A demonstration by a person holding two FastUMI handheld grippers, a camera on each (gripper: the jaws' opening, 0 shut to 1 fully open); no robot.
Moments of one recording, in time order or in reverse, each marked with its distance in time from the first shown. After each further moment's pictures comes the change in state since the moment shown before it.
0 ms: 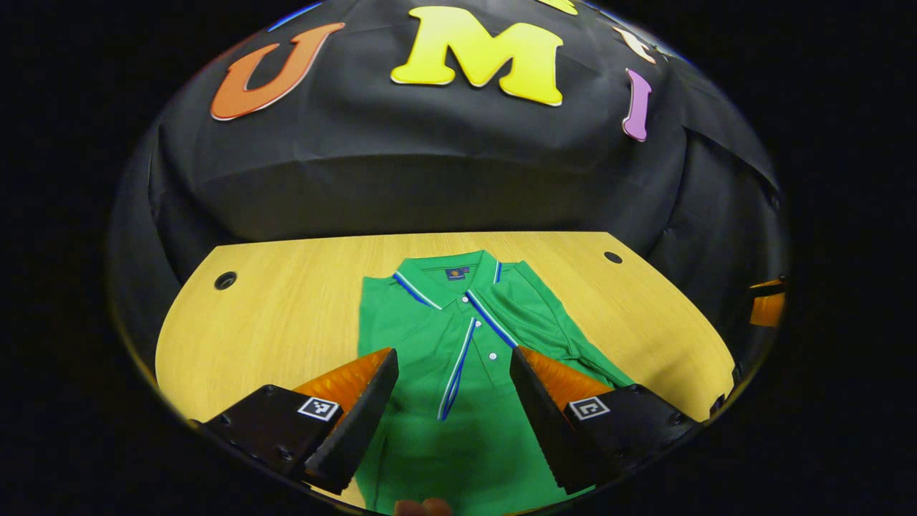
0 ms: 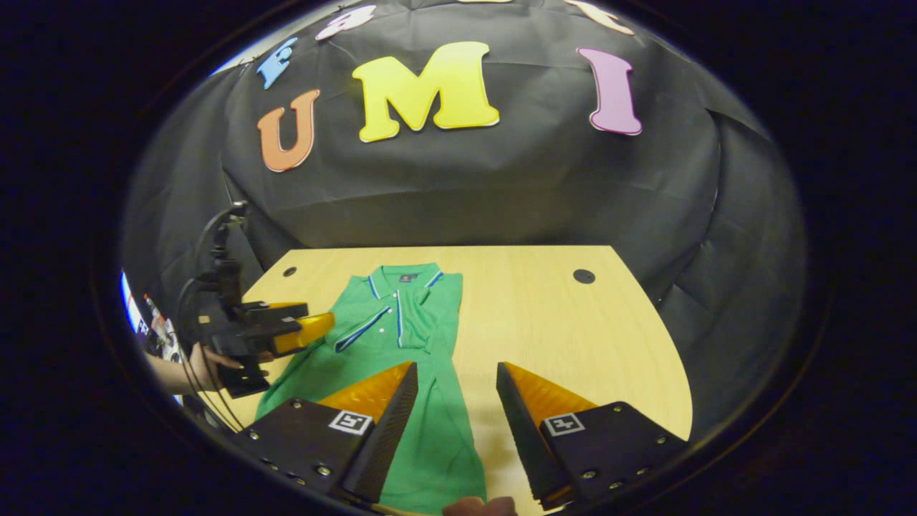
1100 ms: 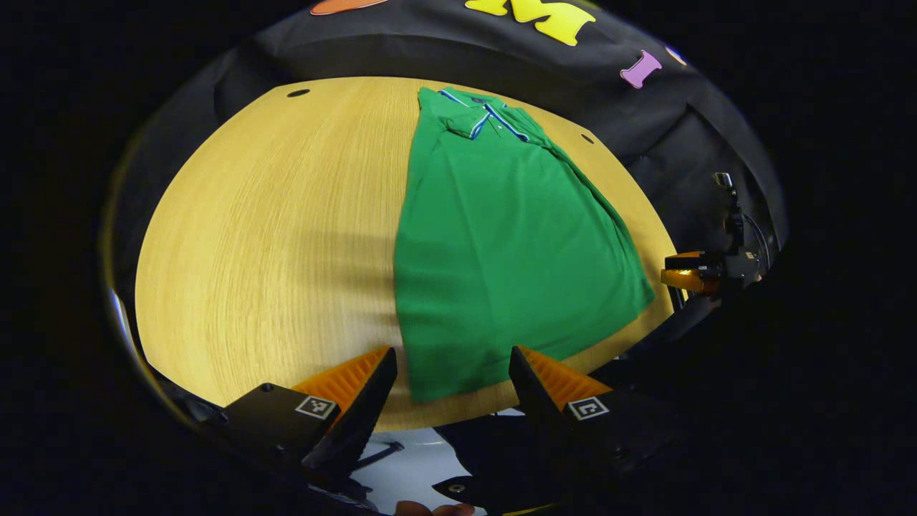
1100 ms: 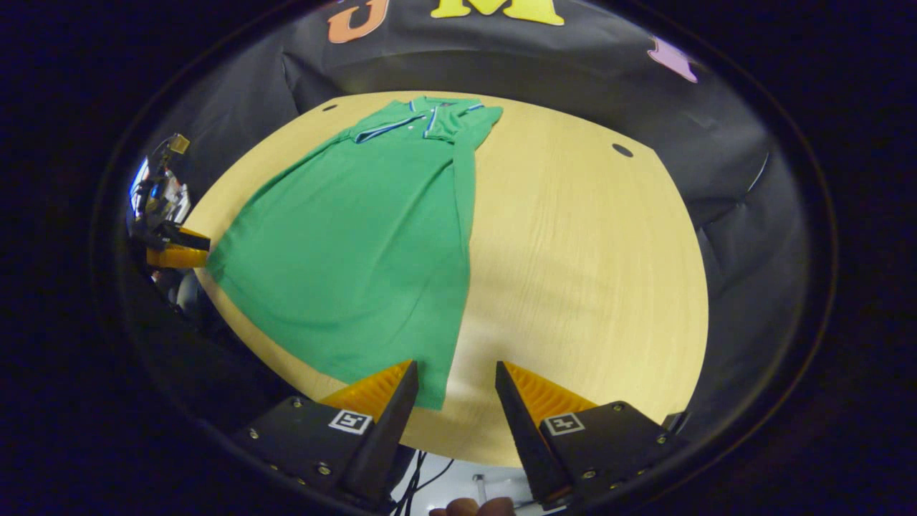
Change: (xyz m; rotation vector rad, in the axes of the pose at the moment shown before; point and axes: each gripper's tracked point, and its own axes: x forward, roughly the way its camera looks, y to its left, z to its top) left arm -0.230 0.007 -0.254 -0.180 0.519 -0.116; right arm -0.060 -0.040 -0.245 -0.278 0.479 0.046
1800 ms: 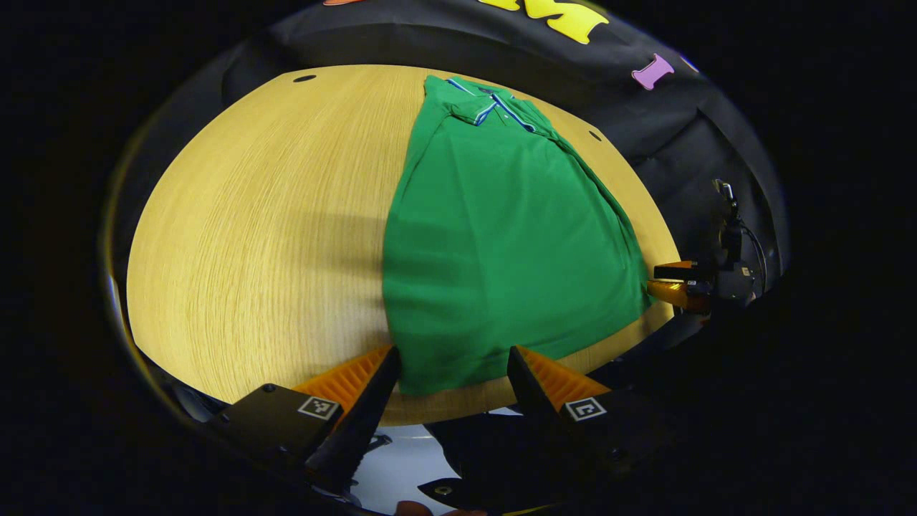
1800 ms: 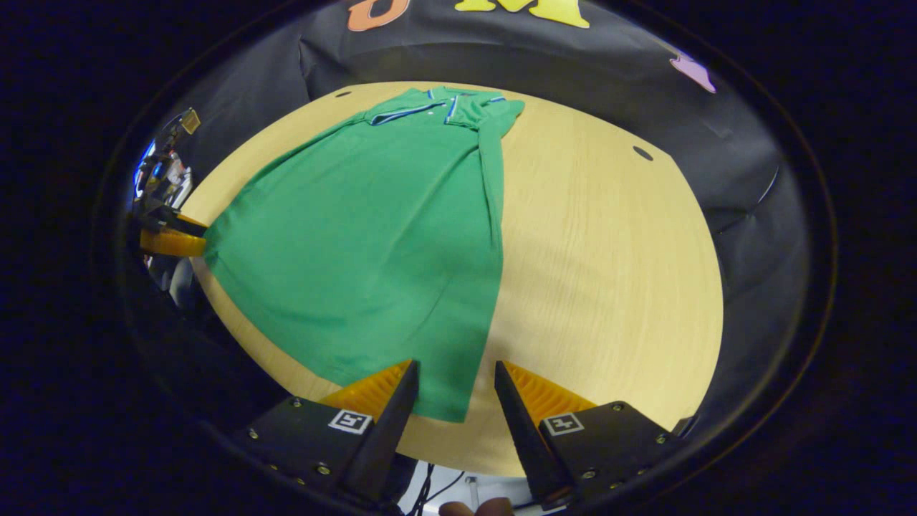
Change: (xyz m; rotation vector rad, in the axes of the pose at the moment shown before) left arm 0.006 -0.016 -0.006 -0.030 0.028 -0.021; right arm 0.025 0.023 -0.008 -0.044 0.012 0.013
